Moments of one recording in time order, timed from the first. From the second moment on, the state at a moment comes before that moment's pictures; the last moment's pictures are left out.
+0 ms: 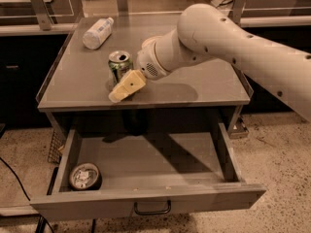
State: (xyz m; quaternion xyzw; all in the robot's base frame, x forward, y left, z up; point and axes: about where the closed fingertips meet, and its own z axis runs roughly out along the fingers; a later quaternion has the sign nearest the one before) arm 0.616 0.056 0.876 -0.51 0.74 0.21 0.39
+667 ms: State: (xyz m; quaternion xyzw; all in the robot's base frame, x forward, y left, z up) arm 0.622 0.069 0.879 -0.50 0.72 0.24 0.41
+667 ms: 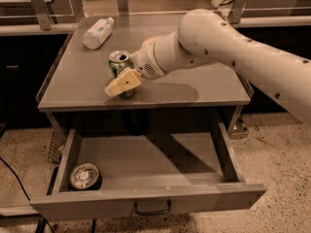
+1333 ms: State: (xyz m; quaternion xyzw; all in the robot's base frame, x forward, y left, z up) arm 0.622 0.069 0.879 -0.50 0.72 0.24 0.41
